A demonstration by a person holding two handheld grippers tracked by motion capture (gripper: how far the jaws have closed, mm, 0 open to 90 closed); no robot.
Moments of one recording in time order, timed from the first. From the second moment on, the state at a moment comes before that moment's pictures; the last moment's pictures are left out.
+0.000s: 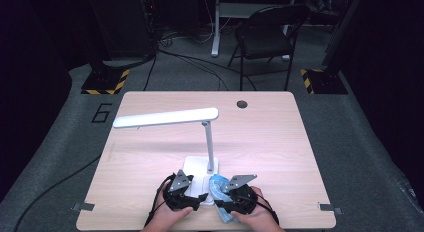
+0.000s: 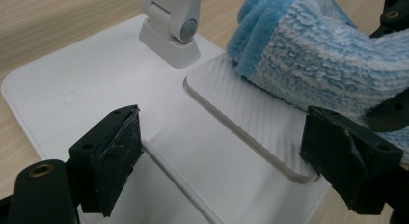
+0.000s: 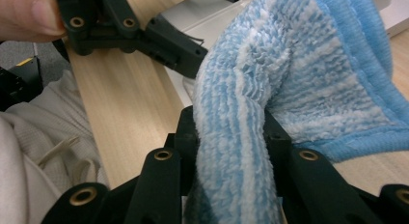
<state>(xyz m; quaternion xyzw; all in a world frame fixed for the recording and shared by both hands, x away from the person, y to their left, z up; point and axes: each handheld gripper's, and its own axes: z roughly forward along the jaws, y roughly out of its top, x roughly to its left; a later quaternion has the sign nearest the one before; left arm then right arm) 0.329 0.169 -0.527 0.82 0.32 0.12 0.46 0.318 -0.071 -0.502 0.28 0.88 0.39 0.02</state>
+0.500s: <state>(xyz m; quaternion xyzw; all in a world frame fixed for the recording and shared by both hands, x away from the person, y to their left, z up) 0.330 0.170 -0.527 0.82 0.32 0.12 0.46 0.318 -0.069 -0.503 0.28 0.87 0.39 0.02</state>
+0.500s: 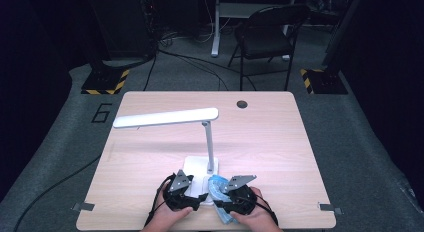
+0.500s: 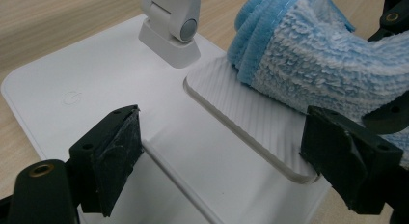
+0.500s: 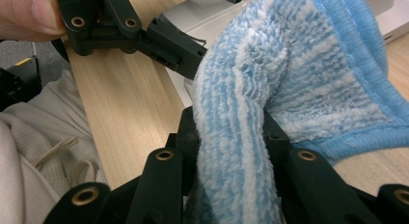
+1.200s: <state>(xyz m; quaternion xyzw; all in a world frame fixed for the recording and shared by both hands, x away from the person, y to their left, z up) 0.329 0.169 -0.527 0.82 0.32 0.12 0.46 0.347 -0.072 -0.504 0.30 0.86 0.40 0.03</state>
